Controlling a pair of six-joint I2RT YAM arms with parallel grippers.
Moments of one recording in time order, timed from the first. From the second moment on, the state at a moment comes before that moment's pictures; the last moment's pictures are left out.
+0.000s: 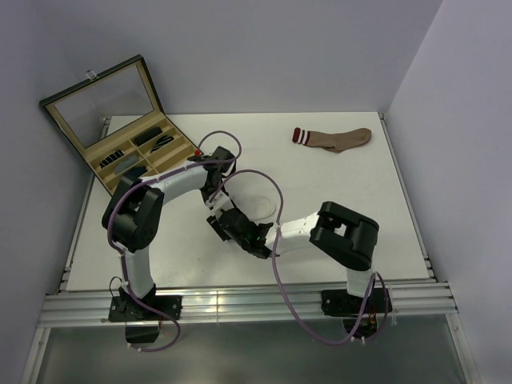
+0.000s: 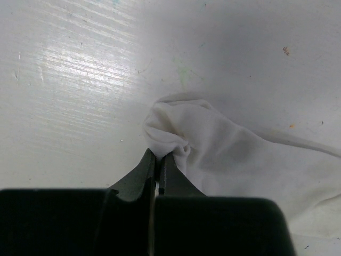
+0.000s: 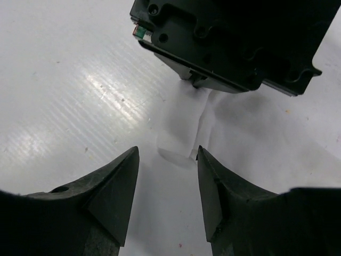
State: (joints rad) left arm -0.57 1.91 1.33 -0.70 -0.25 -0.85; right arm 1.12 1.85 0.89 0.43 0.43 0.10
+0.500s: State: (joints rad) left arm -0.56 1.91 1.32 -0.70 -0.23 -0.85; right arm 1.14 2.00 1.03 0.42 0.55 0.04
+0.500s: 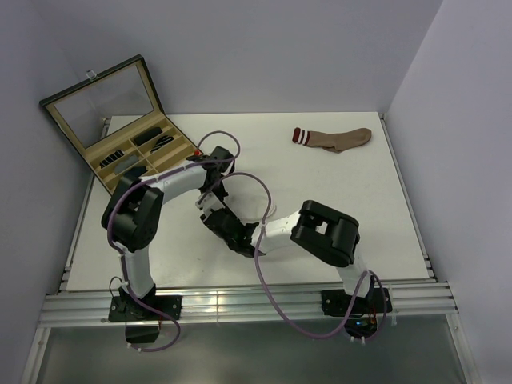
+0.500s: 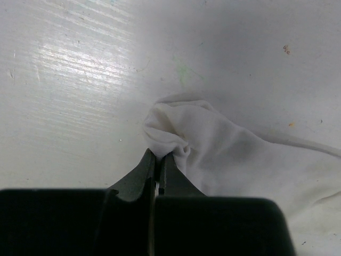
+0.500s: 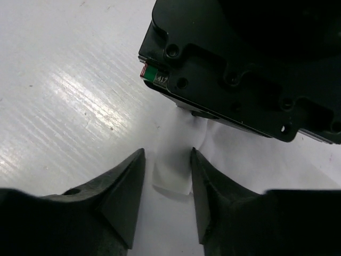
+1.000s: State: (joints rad) left arm -0.54 1.89 1.29 -0.66 -0.17 -0.85; right arm 1.15 2.06 1.11 0.31 0.61 0.06
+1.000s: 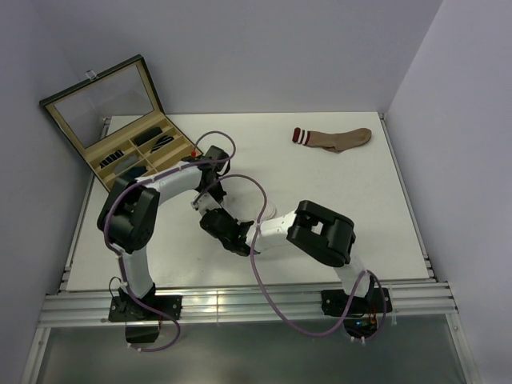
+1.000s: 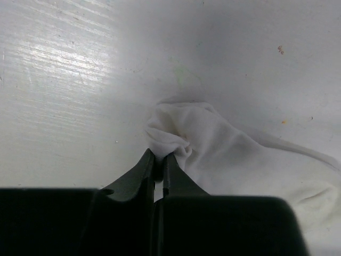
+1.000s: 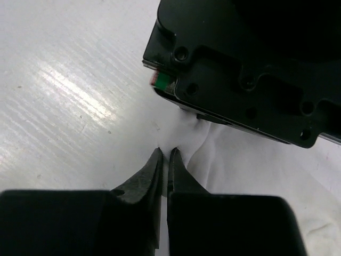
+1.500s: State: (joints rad) left arm -0.44 1.73 1.10 -0.55 -0.05 -0.94; right arm 0.93 1.89 0.99 0.26 0.07 0.15
